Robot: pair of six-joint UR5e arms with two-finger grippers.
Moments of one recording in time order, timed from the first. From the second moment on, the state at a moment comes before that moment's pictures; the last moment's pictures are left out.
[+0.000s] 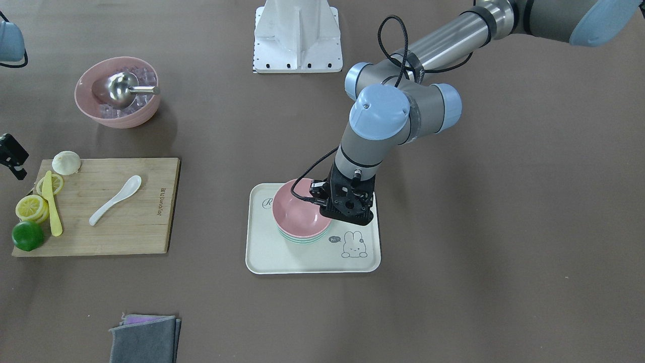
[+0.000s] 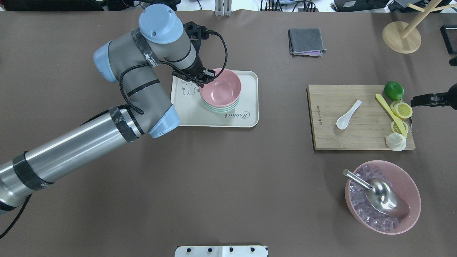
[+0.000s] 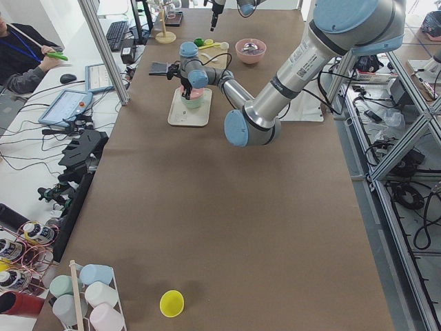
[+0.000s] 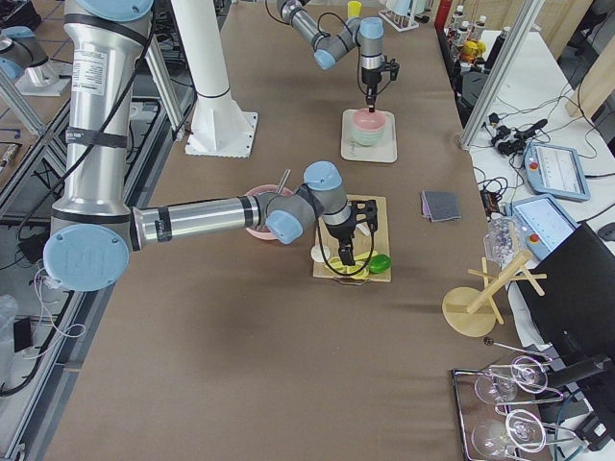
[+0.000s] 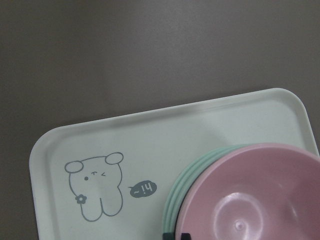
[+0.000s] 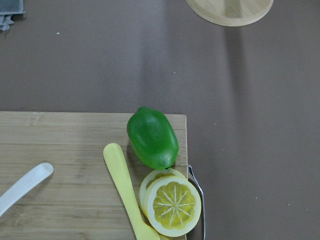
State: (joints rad) left arm -0.72 -2.45 -1.29 -1.88 -2.00 -0.91; right arm 1.08 -1.70 1.81 -1.00 1.98 0.77
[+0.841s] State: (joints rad) left arm -0.88 -2.28 -1.51 -1.82 -2.20 -0.71; right arm 1.06 -1.63 1.81 -1.03 1.99 0.92
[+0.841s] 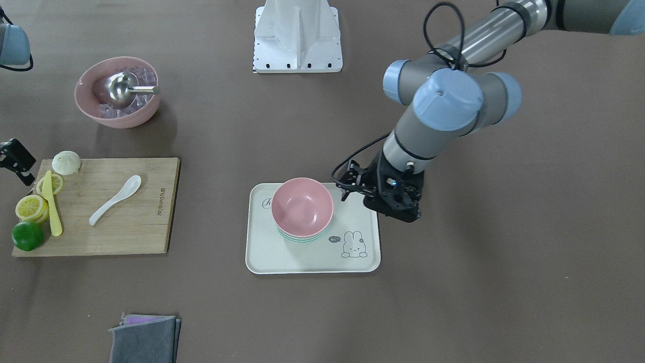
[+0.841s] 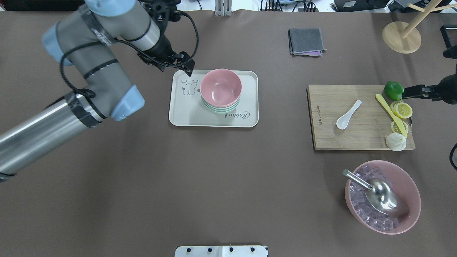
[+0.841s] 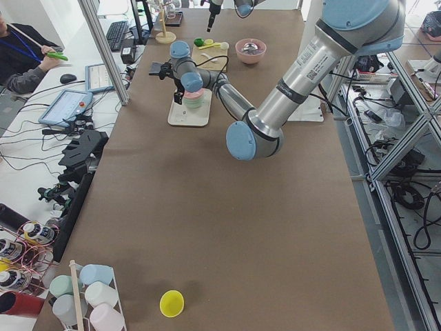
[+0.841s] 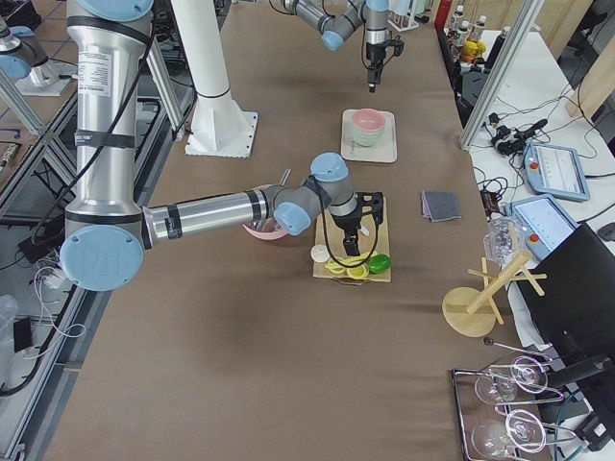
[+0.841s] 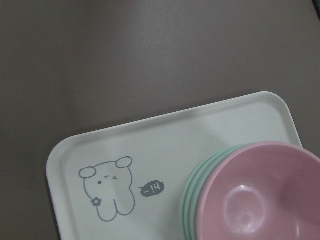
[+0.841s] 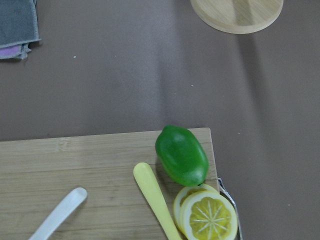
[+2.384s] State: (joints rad) left arm -1.44 -1.76 -1.60 -1.69 -2.43 0.26; right arm 0.75 -1.38 1.70 -1.27 1.65 1.55
